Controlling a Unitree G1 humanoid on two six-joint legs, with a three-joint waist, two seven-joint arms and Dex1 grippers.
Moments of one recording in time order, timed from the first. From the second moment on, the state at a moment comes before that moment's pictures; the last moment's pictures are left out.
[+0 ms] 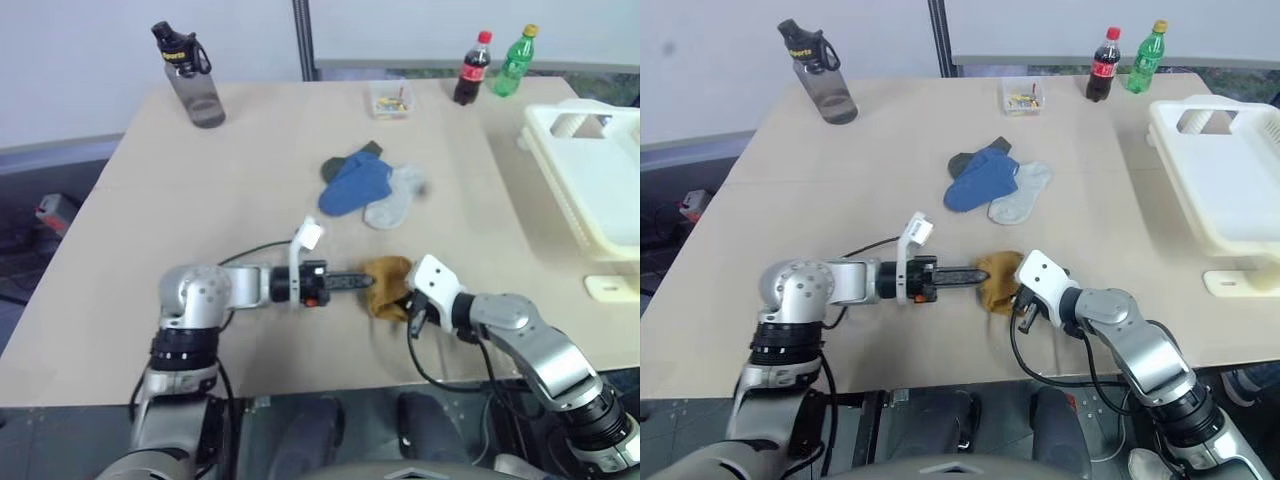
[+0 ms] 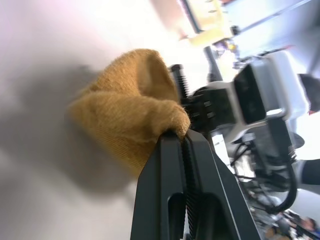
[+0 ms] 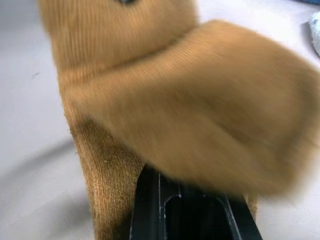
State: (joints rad) left arm -0.52 0.33 0.10 -0.05 -0.91 1.43 -0.71; right arm -0.21 -0.53 0.34 -0.44 0.16 0.66 0.64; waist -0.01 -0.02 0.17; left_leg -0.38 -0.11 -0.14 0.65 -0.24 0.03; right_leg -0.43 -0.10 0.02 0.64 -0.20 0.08
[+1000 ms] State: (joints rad) left arm -0.54 0.29 0.08 0.03 -0.96 1.39 -0.75; right arm -0.18 -0.54 0.35 -0.48 0.15 0.68 0.63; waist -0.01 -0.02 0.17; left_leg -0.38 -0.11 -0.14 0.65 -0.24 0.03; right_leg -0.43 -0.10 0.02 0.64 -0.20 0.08
